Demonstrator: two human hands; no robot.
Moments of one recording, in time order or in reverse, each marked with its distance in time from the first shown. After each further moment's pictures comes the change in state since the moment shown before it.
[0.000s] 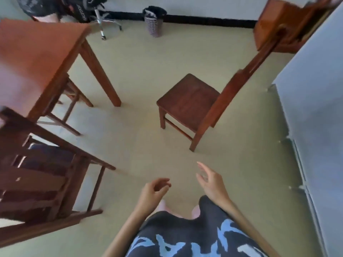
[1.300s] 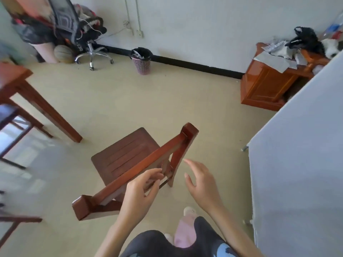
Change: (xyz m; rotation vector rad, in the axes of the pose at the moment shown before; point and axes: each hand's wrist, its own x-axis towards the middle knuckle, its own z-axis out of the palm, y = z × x) left_hand 0.285 0.395 0.260 0.075 0.449 0.417; right_hand 0.326 0.024 -0.445 -0.280 0.090 -0.527
